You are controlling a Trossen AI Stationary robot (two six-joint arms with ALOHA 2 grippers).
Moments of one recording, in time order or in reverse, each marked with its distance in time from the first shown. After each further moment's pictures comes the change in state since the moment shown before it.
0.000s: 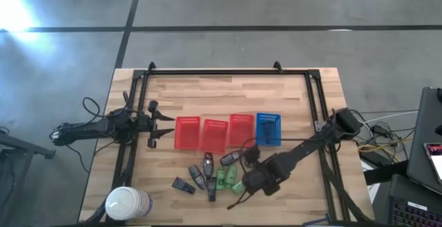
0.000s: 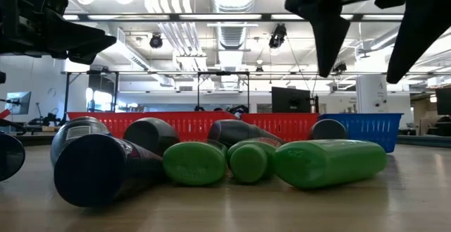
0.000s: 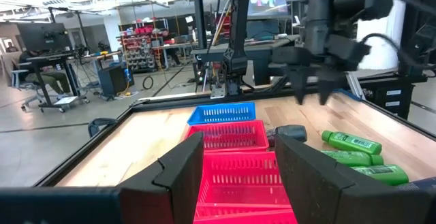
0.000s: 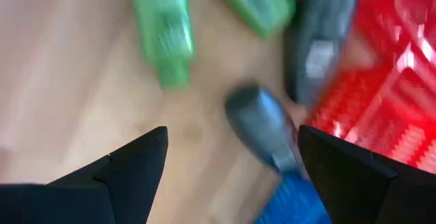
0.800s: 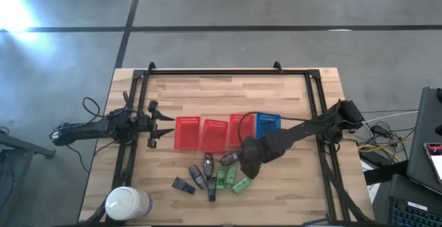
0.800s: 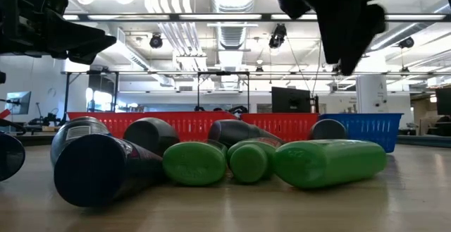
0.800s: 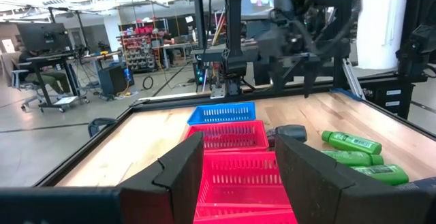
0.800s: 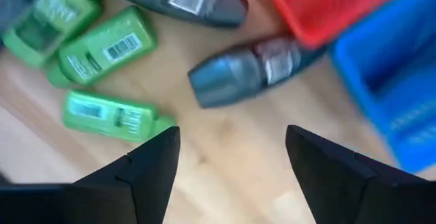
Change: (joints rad) left arm 0.000 0.000 0.000 0.000 0.000 0.000; right arm -0.179 -0.082 -0.011 -0.043 -0.223 1.137
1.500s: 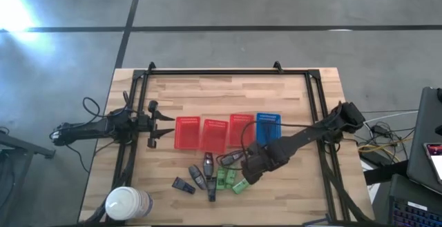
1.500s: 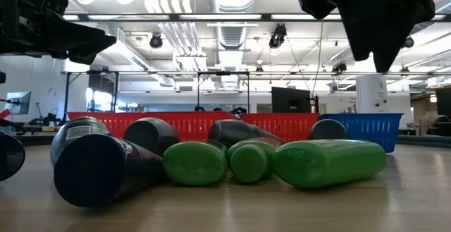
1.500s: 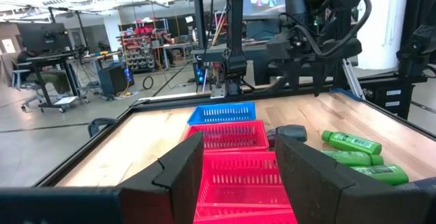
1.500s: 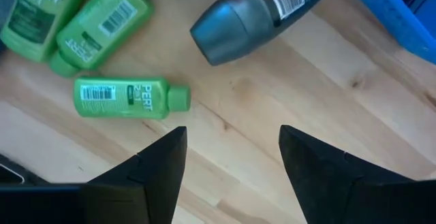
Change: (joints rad) left arm 0.000 0.000 0.000 0.000 0.000 0.000; right arm 0.070 0.000 -0.017 0.004 -0.023 0.227
